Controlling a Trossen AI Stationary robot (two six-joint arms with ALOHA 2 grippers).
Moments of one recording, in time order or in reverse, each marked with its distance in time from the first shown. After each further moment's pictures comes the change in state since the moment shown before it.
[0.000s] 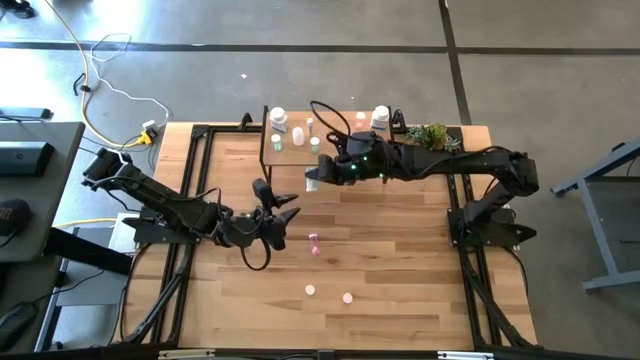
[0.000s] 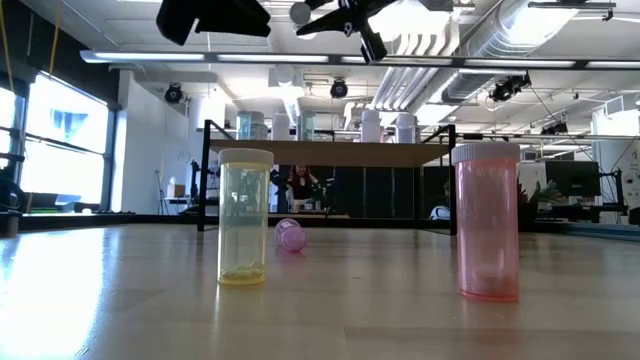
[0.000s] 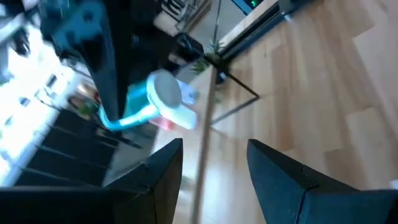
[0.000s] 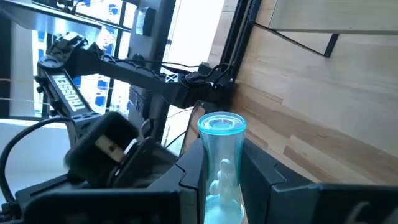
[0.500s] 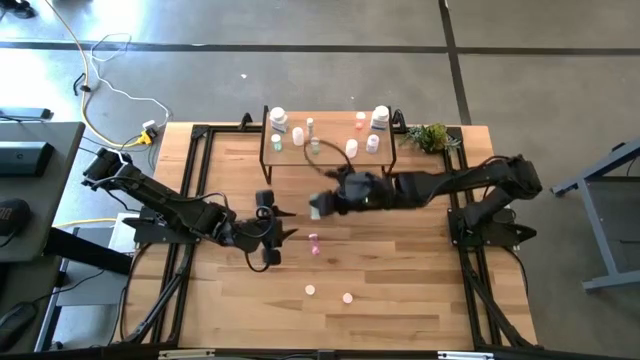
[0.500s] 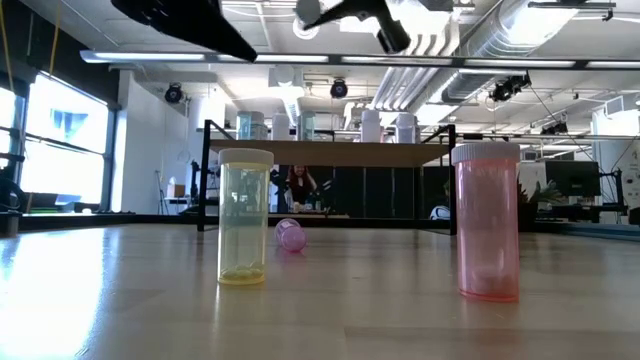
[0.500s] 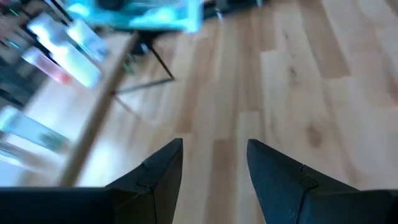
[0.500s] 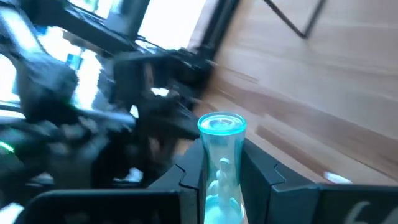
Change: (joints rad) left arm -0.010 0.000 0.000 -0.227 0.271 -0.570; right arm 0.213 0.000 -0.034 -0.068 0.269 -0.036
